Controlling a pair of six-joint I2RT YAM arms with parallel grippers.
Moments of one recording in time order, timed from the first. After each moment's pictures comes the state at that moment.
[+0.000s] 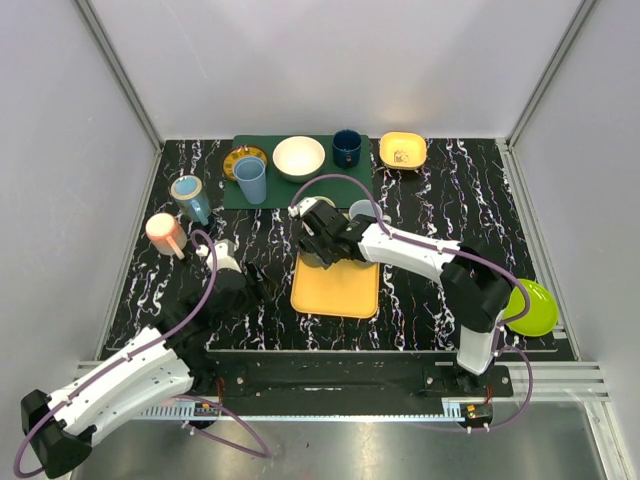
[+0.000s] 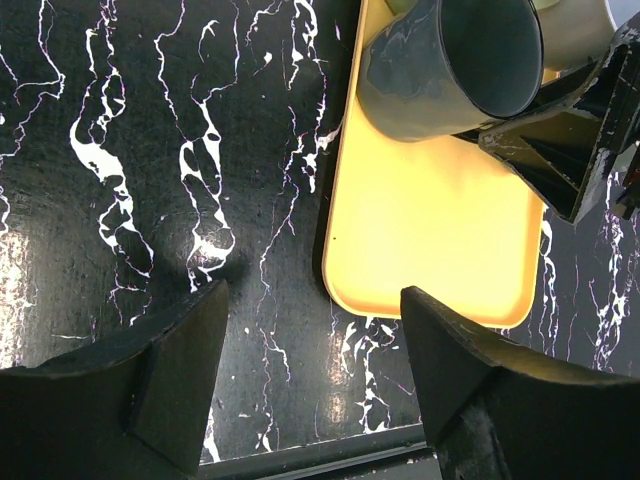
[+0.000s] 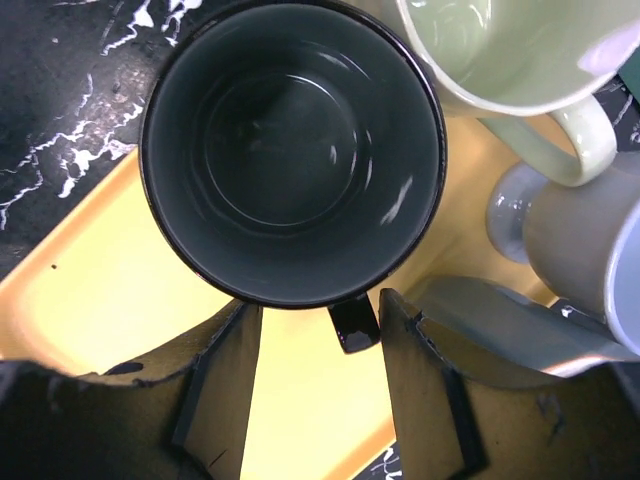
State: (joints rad) left arm -0.79 0.60 0.48 -0.54 -0.38 -0.91; right arm 0.89 1.85 1.37 -0.49 0.26 0.03
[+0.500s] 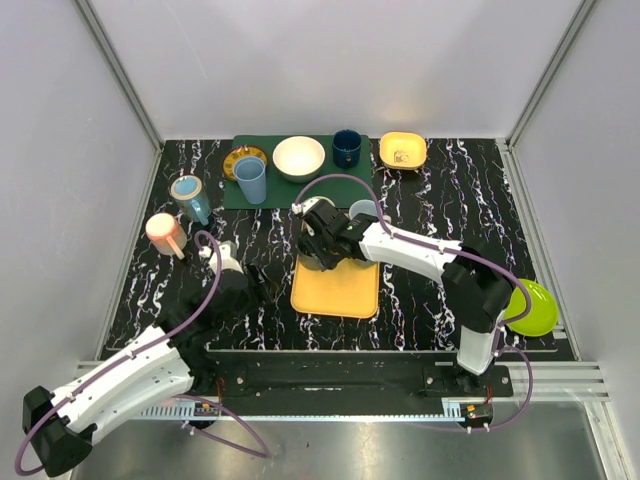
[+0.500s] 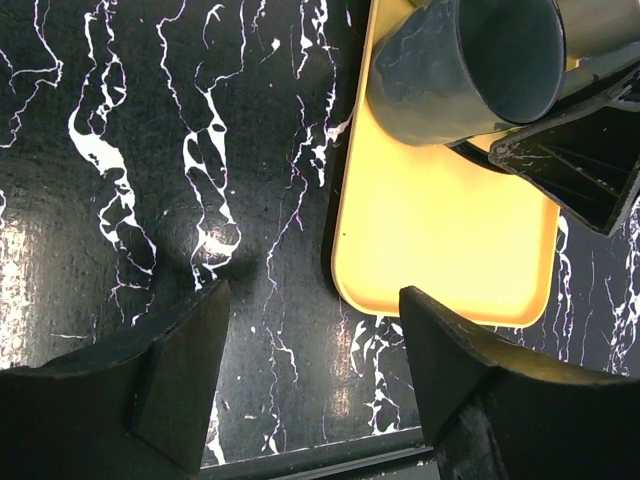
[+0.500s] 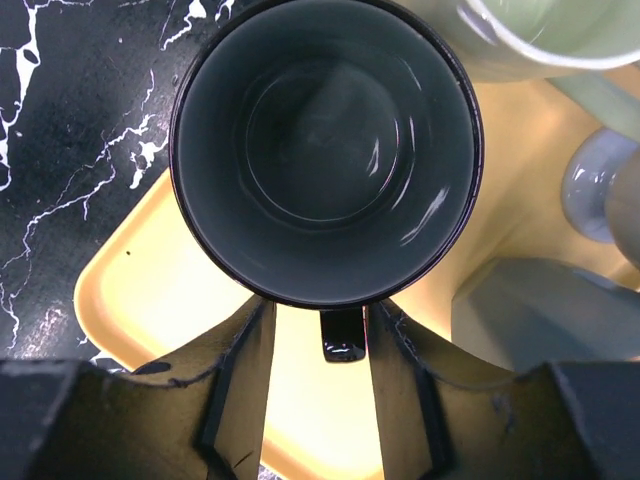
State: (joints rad) left arm -0.79 0.62 0.45 -0.52 -0.37 -0.91; right arm 0.89 1.84 1.38 -0.51 0.13 0.17
